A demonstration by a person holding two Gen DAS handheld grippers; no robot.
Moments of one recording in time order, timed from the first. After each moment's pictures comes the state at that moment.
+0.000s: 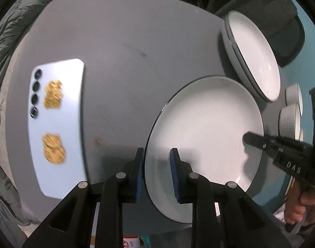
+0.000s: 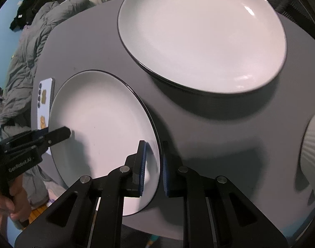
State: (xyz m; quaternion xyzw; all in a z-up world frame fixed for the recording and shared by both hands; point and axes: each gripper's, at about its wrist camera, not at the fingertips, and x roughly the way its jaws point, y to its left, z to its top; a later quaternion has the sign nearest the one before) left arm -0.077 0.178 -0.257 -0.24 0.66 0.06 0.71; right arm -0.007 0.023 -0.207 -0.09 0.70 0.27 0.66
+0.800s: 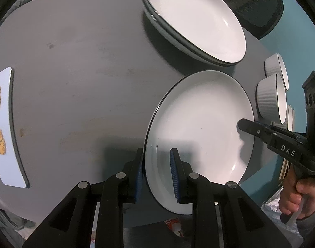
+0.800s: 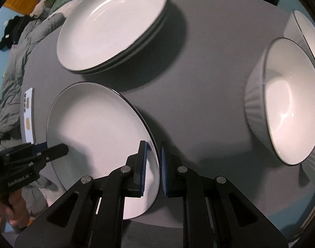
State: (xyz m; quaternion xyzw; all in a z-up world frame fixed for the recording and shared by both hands) left arm -0.047 0.084 -0.254 -0.23 0.68 -0.01 0.70; right arm 0.009 -0.073 -0.202 -0.04 0.70 0.21 0.69
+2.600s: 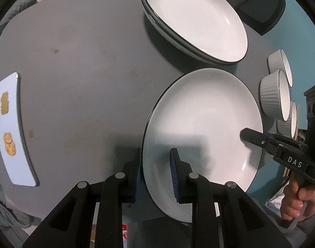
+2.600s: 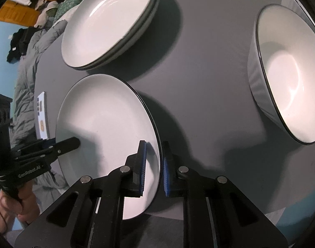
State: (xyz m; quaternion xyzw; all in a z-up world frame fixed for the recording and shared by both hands) left arm -0.043 0.083 -0.244 -0.21 0.69 0.00 0.69; right arm 0.003 -0.094 -0.200 0.02 0.71 0.24 0.66
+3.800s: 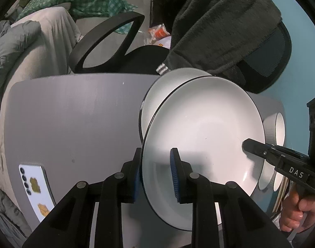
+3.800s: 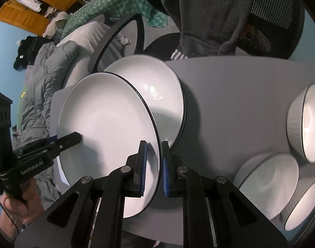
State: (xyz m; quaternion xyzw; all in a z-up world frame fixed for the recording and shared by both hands) left arm 0.074 0.137 -0.187 -0.22 0.63 0.04 0.74; right arm 0.108 -0.032 -0.157 0.01 0.67 0.26 0.69
